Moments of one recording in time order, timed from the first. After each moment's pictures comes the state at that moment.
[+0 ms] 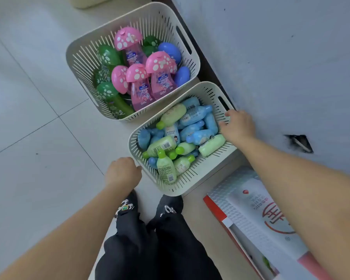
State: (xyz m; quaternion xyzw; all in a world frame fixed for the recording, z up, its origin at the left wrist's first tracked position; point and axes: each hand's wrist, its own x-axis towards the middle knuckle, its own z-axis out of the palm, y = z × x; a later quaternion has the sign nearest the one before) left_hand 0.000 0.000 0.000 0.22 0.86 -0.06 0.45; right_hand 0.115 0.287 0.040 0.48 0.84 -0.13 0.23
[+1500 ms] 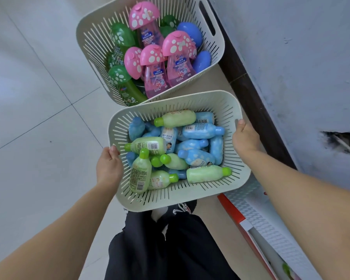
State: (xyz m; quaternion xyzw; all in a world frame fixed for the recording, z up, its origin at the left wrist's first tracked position) left_hand -0.018 -0.056 -0.025 -0.13 0.88 0.31 0.34; right_hand 0.129 0.235 -0.001 0.63 0.68 -0.34 0.14
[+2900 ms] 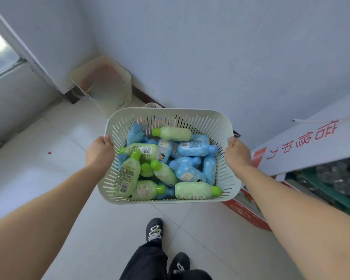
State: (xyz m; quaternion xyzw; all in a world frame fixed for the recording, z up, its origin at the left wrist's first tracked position) left_hand -0.091 -0.125 0.433 0.18 0.91 0.28 0.25; right_hand 0.209 0.049 0.437 0.68 0.68 -0.27 -0.05
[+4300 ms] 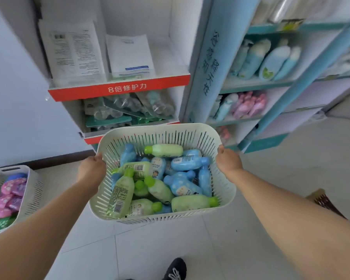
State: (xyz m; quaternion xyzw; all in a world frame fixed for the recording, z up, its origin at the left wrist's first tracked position) left_hand 0.392 -0.128 0.503 0.49 0.76 0.19 0.40; right_hand 0.722 -0.239 0.533 0.89 0.40 -0.21 -0.09
